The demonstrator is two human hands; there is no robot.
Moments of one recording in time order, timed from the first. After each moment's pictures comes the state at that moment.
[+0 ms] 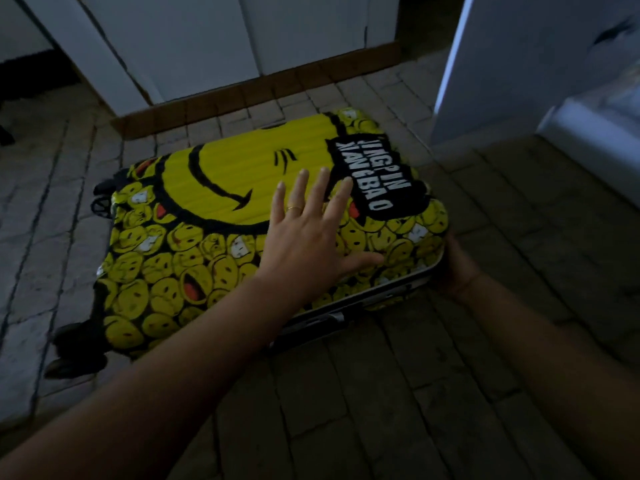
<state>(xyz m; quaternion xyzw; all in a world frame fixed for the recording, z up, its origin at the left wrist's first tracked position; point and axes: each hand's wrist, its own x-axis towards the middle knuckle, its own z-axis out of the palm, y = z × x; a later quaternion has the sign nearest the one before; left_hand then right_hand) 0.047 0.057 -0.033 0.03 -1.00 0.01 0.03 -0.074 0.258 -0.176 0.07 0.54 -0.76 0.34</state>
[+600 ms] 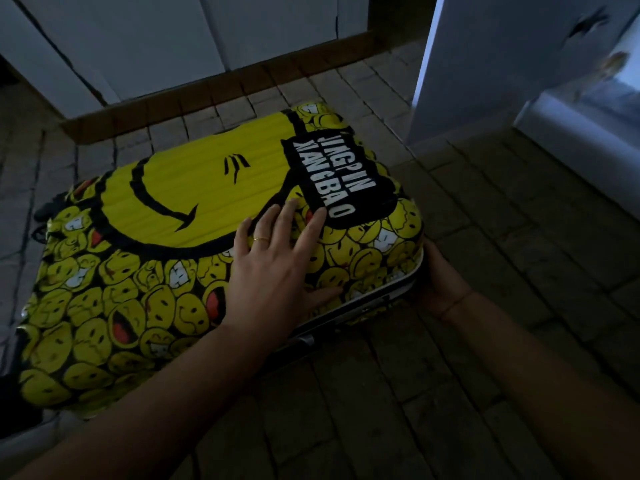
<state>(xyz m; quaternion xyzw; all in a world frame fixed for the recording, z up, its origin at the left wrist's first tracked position) 0.038 0.045 -0.062 0.00 -0.99 0.05 0.09 -0.072 0.249 -0.158 0.12 0.49 -0.79 0.36</state>
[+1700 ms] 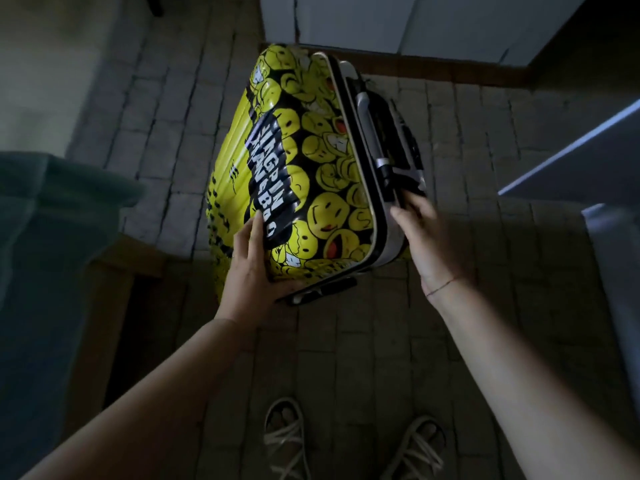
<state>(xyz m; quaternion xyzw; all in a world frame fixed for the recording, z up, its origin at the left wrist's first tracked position) 0.298 -0.093 0.139 0.33 -0.87 -0.36 0.11 0.091 0.058 0.165 -0.14 0.81 -0.51 0.25</state>
